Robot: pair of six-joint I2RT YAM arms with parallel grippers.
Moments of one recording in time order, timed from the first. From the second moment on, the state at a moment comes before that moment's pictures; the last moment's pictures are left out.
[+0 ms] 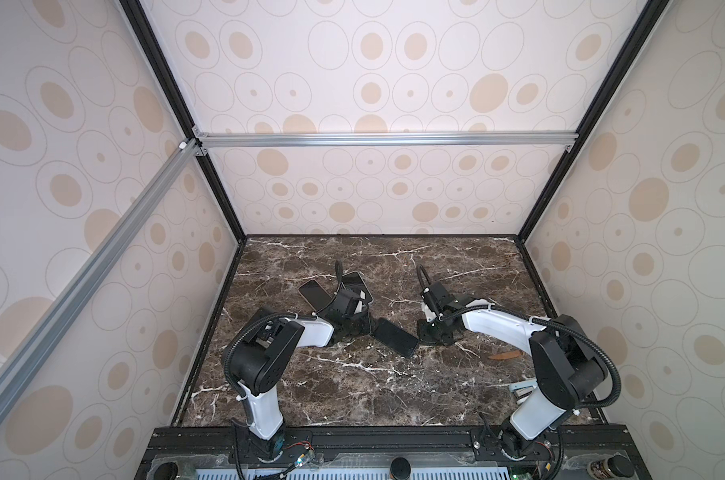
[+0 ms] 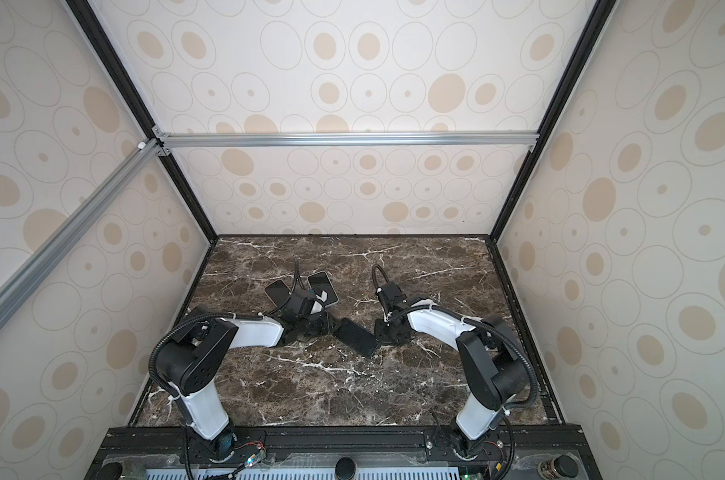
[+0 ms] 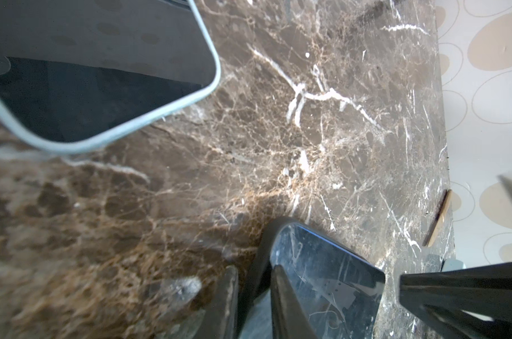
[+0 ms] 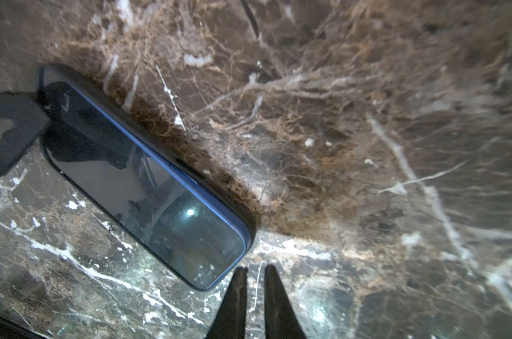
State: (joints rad) left arm -0.55 1.80 0.80 0.21 0.31 -0.69; right arm 0.55 1.67 1.00 -0.64 -0.18 0.56
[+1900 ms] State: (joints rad) left arm -0.55 1.80 0.80 0.21 0.31 -0.69; right arm 0.53 1.77 1.00 -0.57 -0.22 0.57
